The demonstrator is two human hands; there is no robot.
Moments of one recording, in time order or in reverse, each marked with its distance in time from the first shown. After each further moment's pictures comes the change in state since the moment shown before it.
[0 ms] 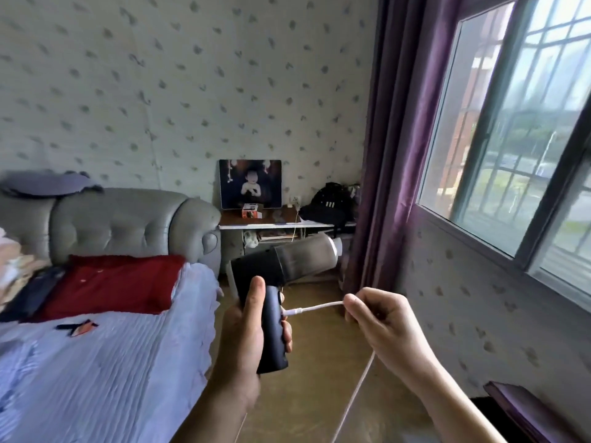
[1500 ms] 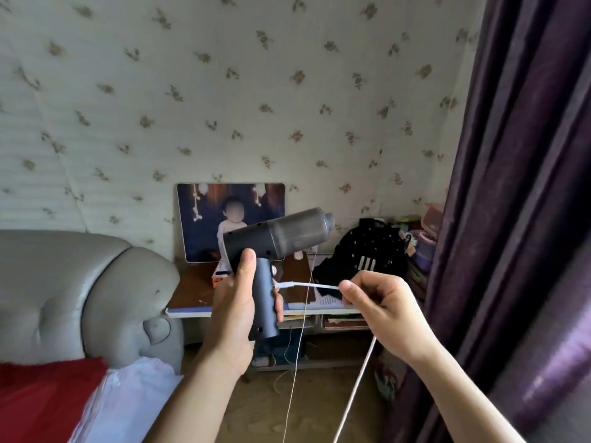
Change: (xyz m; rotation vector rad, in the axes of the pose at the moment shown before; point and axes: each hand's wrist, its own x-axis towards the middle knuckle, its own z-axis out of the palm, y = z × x) left_hand 0.904 -0.100 0.083 -0.064 0.046 -0.006; right_hand 0.831 0.392 0.056 0.029 -0.114 -0.127
